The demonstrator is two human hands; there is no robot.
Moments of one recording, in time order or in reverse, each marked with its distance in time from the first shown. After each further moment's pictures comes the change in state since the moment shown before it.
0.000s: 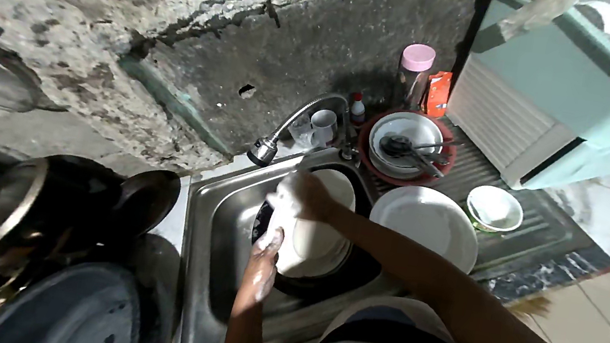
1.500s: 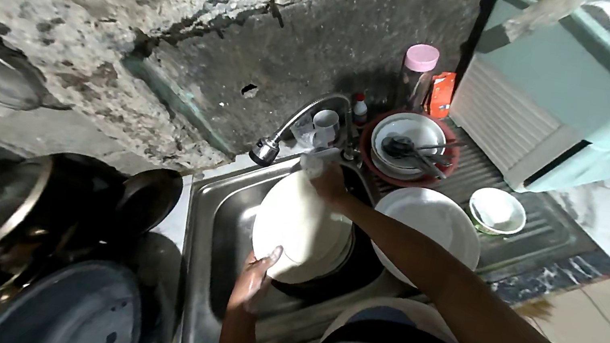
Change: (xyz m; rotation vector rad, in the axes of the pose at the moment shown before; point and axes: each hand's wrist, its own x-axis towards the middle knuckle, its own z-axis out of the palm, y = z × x) left_hand -0.006 -0.020 -0.028 -0.176 -0.064 -0.052; right_hand 0.010 0.018 -0.027 0.100 -0.045 0.735
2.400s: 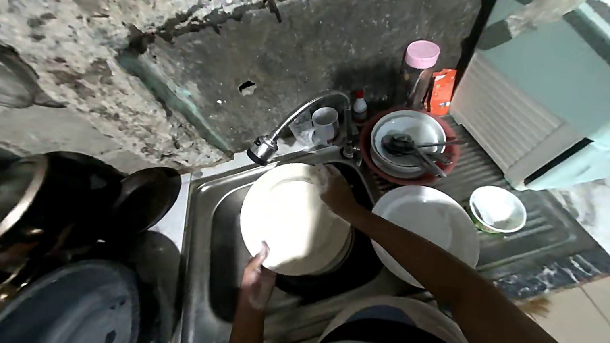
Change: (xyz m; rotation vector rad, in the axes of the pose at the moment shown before) left_hand 0.015 -0.038 -0.013 -0.344 0.132 -0.049; right_hand -0.005 0.063 0.032 -0.033 0.032 -0.063
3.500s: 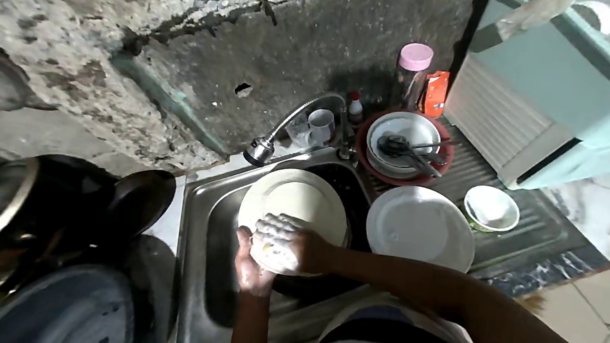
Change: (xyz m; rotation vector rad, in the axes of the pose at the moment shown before) left_hand 0.018 0.012 0.033 -0.508 -0.261 0.067; right_hand -0.082 -0.040 0.052 0.177 -0.231 -0.747
